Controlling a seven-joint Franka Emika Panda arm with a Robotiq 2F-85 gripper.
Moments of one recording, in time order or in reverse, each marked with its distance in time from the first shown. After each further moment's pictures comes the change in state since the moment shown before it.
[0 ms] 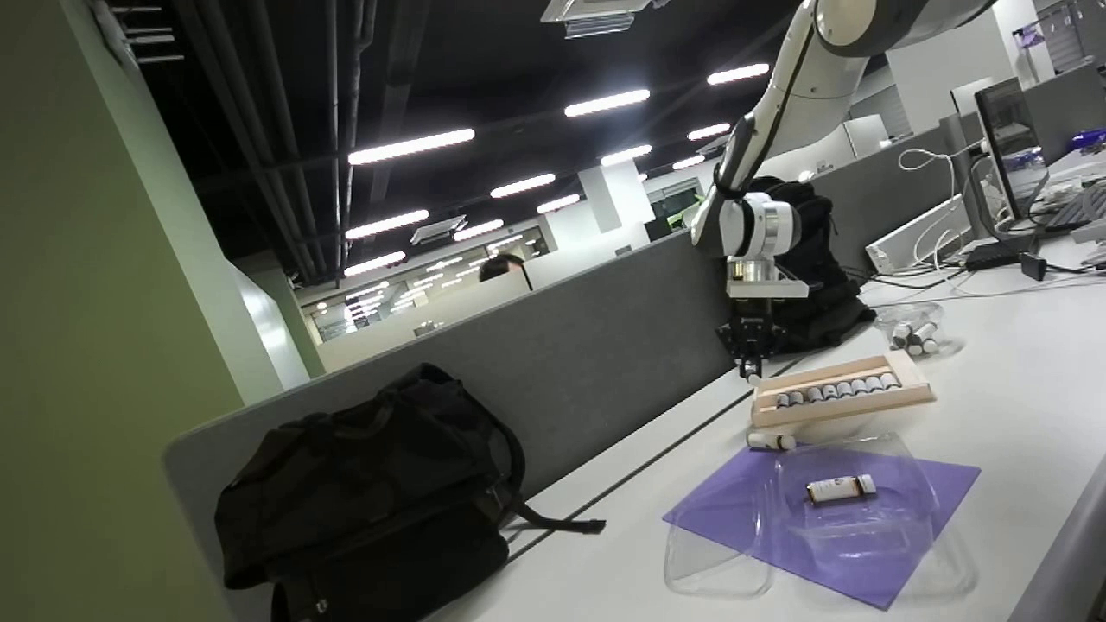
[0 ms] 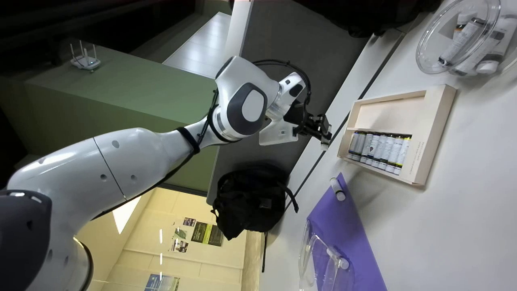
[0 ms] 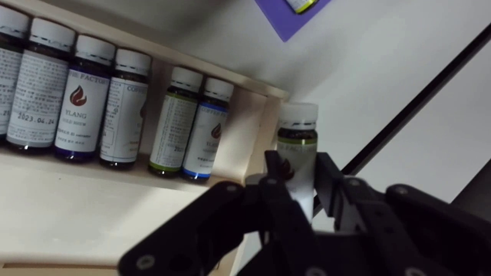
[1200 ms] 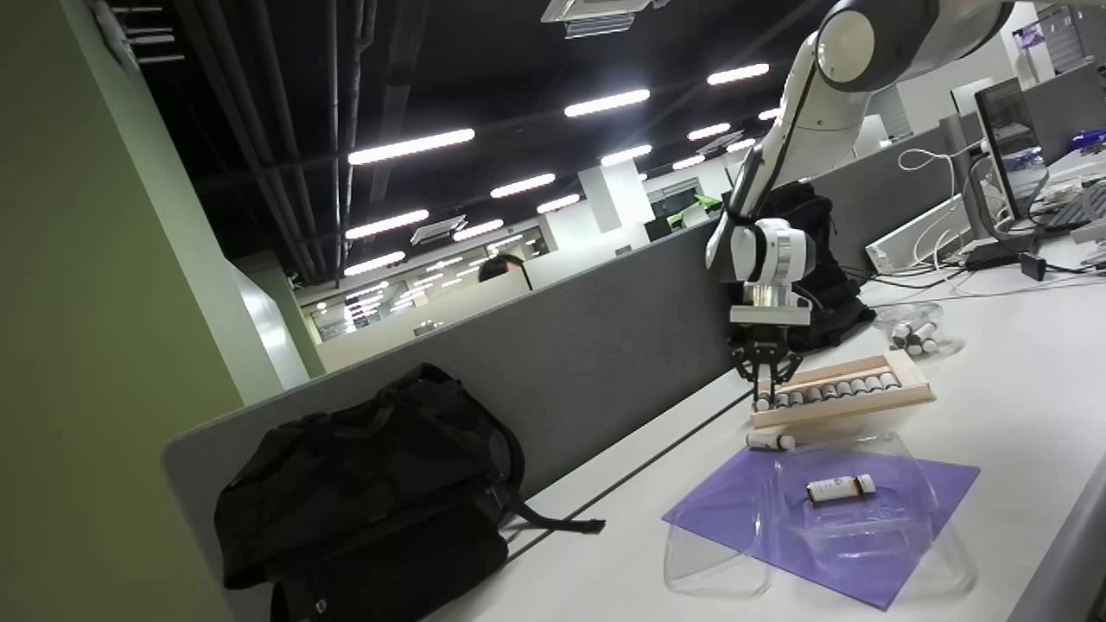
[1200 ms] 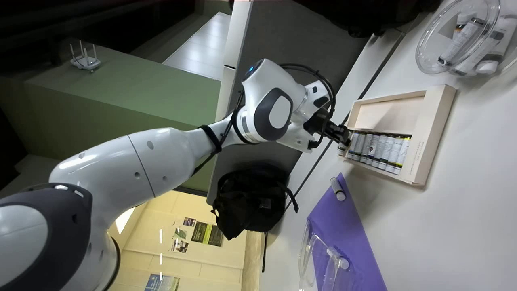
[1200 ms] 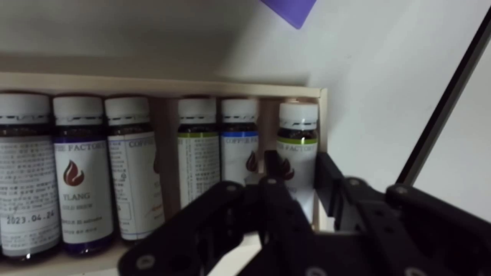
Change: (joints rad) arm -0.009 0.108 -0.004 0.036 0.071 0.033 0.208
